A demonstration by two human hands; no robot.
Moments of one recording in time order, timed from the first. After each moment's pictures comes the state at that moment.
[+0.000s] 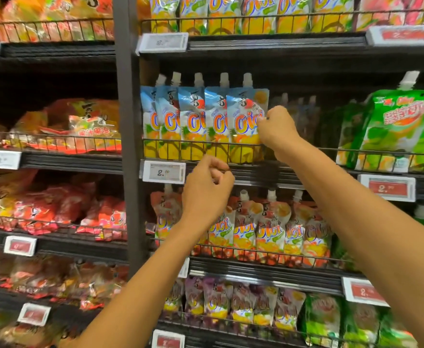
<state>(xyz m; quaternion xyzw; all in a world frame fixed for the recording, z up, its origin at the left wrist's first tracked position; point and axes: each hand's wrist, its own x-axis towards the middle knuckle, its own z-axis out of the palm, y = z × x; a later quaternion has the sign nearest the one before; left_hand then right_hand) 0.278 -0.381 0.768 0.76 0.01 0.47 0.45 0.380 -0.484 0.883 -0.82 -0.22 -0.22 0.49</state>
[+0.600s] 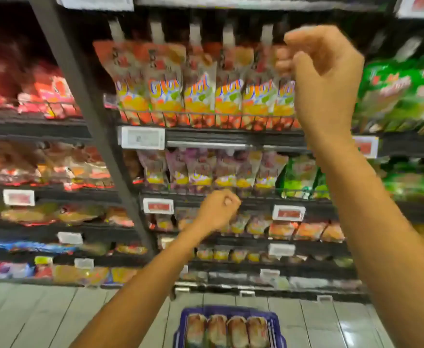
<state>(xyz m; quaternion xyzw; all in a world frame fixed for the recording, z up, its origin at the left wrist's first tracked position) 0.261 -0.434 0.490 0.86 0.07 -0.02 0.50 0.317 -0.564 0.687 -0.65 -0.28 -0.28 0.65</state>
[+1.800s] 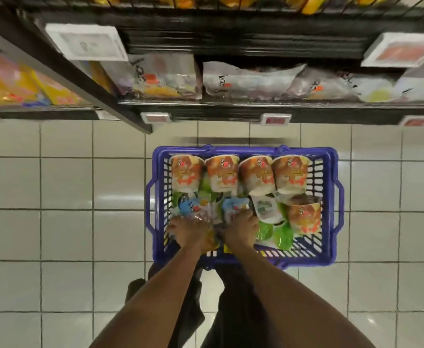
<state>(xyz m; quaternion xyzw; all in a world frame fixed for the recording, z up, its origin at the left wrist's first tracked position) 0.068 -0.491 -0.266 0.63 0.63 -0.29 0.36 0.098 -0.592 -0.276 -0.85 0.22 0.46 0.13</state>
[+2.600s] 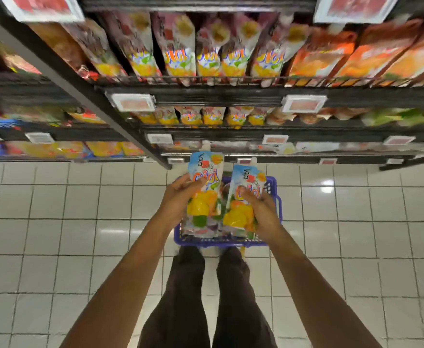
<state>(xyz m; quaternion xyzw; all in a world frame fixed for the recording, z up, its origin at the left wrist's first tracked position) 0.133 -0.453 0.162 0.54 0.40 -0.14 0.73 0.165 -0.654 0.144 -0.56 0.29 0.33 0.70</state>
